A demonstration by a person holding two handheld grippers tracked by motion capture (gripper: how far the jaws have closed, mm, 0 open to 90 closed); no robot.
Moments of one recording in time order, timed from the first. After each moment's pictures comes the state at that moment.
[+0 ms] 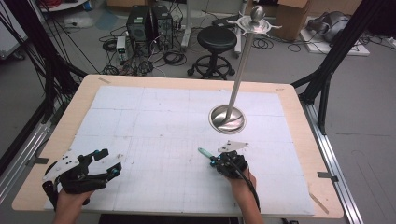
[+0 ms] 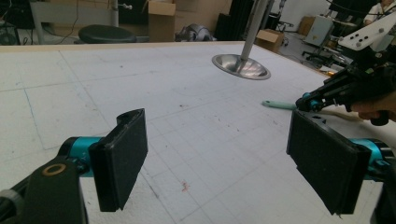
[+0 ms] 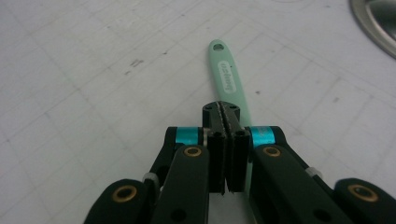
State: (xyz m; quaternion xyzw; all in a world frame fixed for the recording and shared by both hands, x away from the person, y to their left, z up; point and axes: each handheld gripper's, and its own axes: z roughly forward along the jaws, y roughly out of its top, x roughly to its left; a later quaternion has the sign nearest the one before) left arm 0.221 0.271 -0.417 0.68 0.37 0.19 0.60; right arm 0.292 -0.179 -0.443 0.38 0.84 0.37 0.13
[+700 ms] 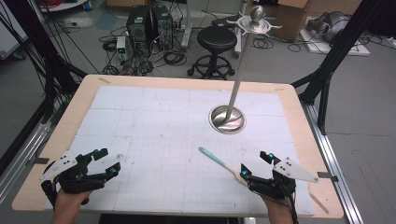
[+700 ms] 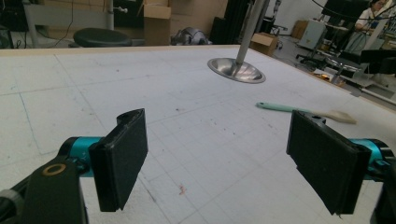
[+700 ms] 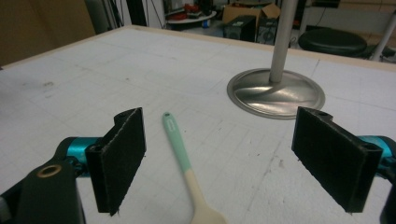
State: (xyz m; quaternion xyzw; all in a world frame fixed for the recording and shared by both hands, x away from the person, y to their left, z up) left arm 0.221 0.274 -0.415 0.68 0.37 0.19 0.61; right arm 0.205 -0.272 -0.394 0.41 0.70 0.53 0.26
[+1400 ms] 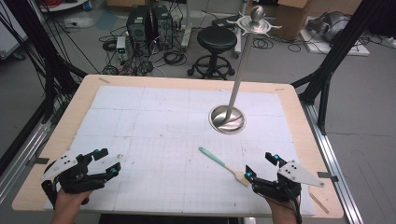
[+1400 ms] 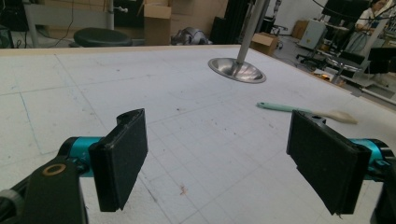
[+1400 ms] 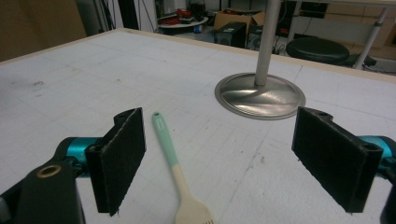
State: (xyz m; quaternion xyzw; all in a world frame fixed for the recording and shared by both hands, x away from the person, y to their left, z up) left arm 0.222 0.273 -0.416 0.68 0.37 0.18 0.61; right arm 0.201 -0.280 -0.393 0.40 0.70 0.52 0.28
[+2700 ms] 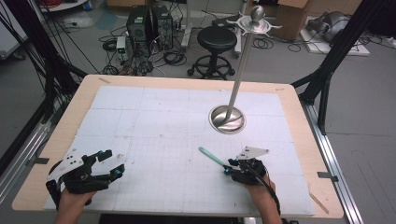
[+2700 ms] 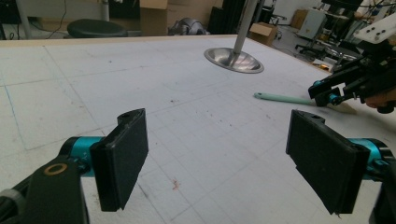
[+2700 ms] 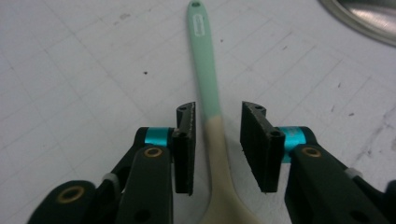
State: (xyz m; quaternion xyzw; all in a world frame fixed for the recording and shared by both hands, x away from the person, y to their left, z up) left arm 0.223 0.264 -0.419 0.69 0.36 0.18 0.60; right arm 0.275 -0.230 -0.443 0.35 0.85 0.37 0.13
